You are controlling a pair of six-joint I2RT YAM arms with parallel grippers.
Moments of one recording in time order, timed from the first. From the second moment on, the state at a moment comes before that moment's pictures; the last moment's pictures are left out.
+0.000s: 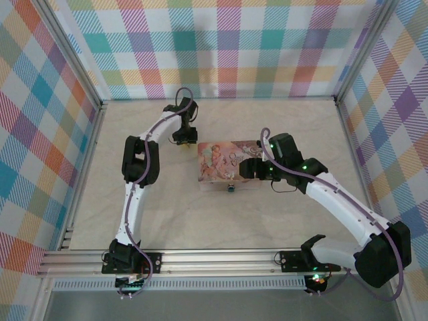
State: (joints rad) left arm -0.32 2.44 2.12 -1.00 -0.05 -0.37; right arm 0.54 1.17 0.96 -0.60 -0.30 0.49
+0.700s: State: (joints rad) left arm -0.32 2.42 2.11 -1.00 -0.06 -0.34; right arm 0.54 1.17 0.90 -0.58 -0.29 0.52
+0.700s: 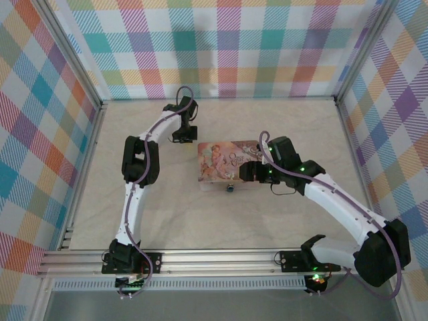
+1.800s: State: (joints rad) left arm -0.43 1.69 1.66 -0.86 0.50 -0.37; right arm 0.48 1.16 0.93 -0.37 -0.54 0.61
